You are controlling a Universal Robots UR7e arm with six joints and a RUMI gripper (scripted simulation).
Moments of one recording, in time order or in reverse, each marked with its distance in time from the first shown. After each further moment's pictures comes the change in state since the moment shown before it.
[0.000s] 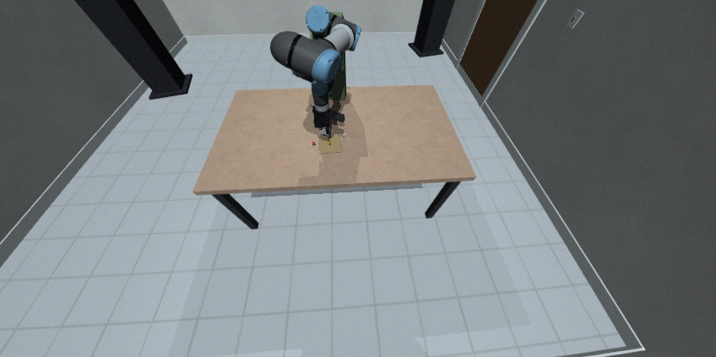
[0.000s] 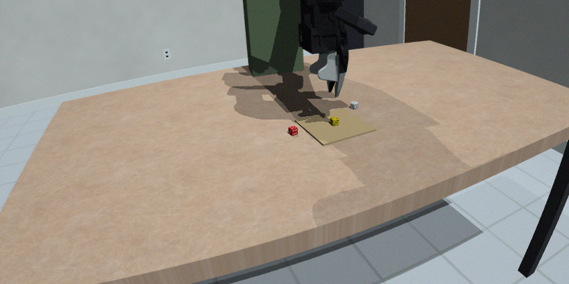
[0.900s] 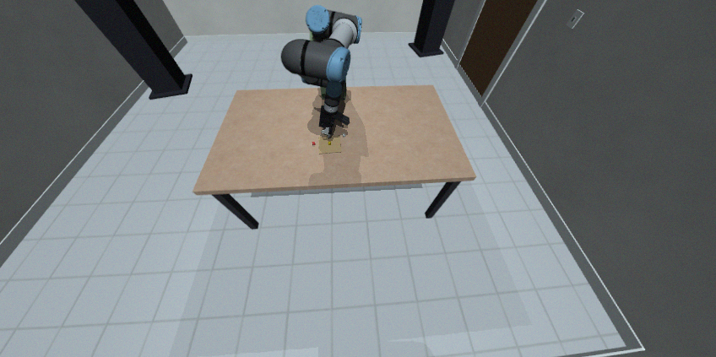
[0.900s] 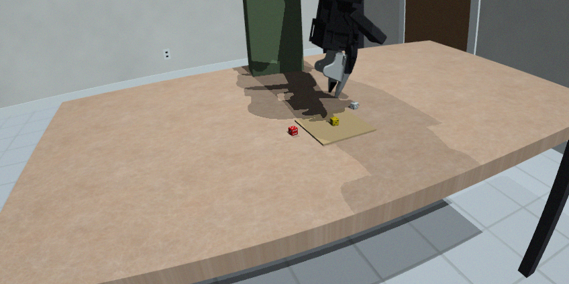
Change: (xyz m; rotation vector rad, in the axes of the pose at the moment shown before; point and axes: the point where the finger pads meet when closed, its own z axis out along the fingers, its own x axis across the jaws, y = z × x) arm -0.001 -0.002 0.002 -0.205 -0.005 -0.002
